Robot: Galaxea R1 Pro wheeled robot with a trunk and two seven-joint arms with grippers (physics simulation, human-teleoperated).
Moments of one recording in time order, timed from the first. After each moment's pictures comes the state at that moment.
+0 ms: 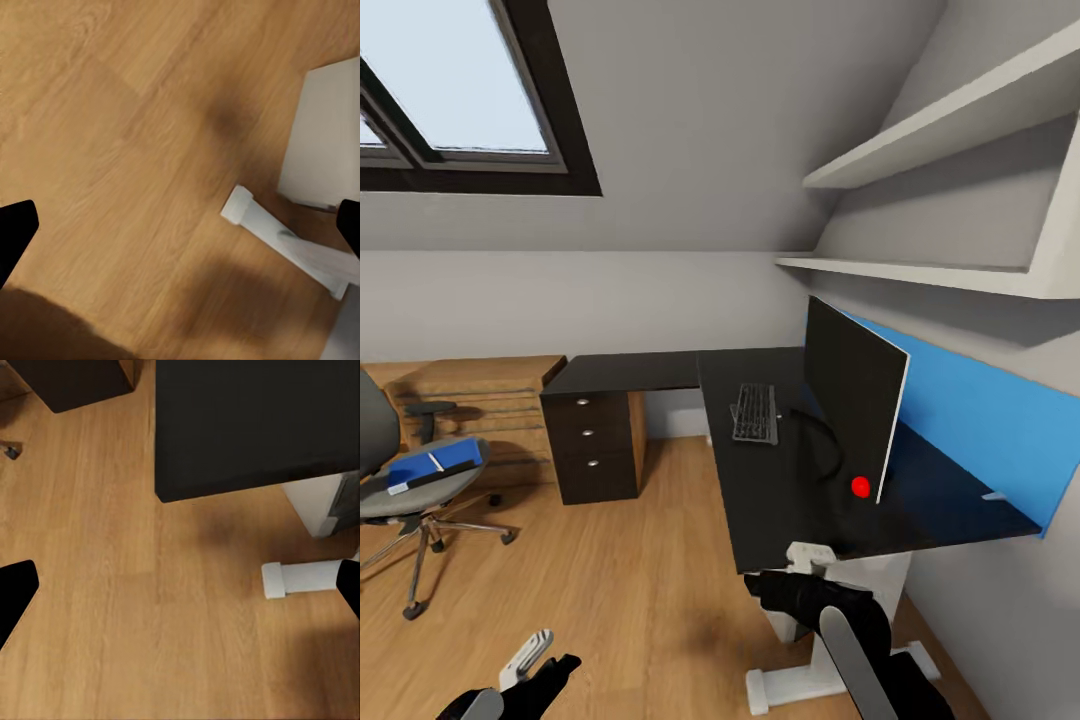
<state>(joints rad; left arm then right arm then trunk) -0.25 0.18 -0.02 -0.70 1.02 0.42 0.16 -0.23 0.04 0.31 -1.51 -0.58 0.84 -0.36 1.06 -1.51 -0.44</state>
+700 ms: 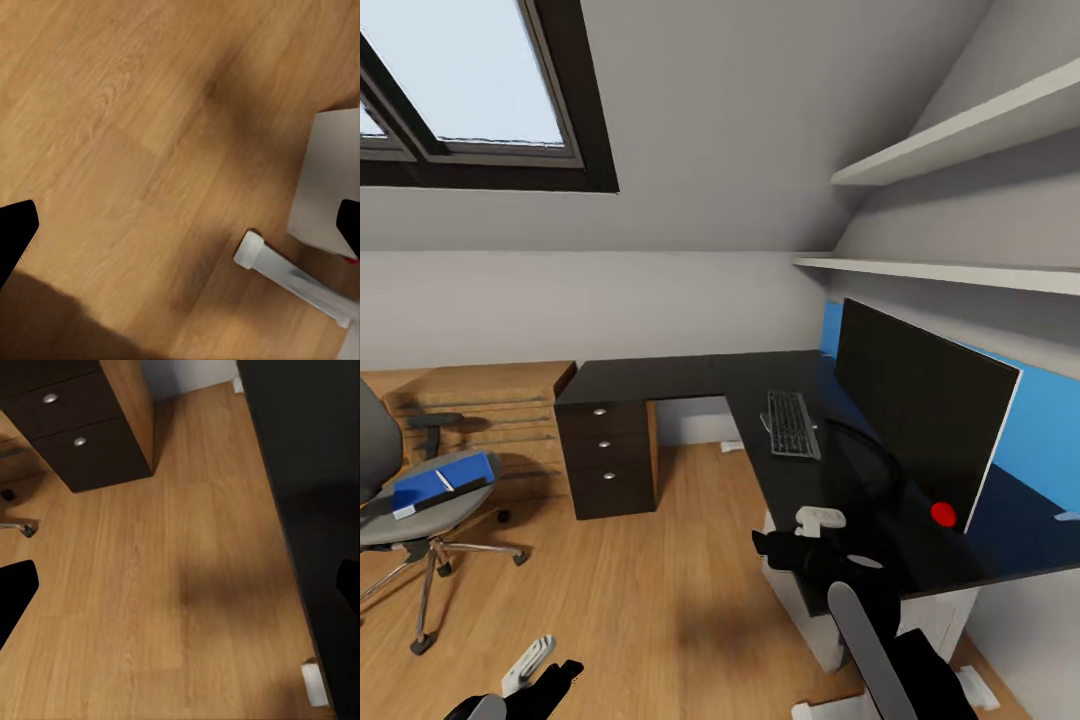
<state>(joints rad) -0.26 0.17 -0.02 -0.67 1.02 0.41 0.15 -0.28 0.02 0.30 -1.61 -0.54 0.81 -0.38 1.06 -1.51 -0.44</state>
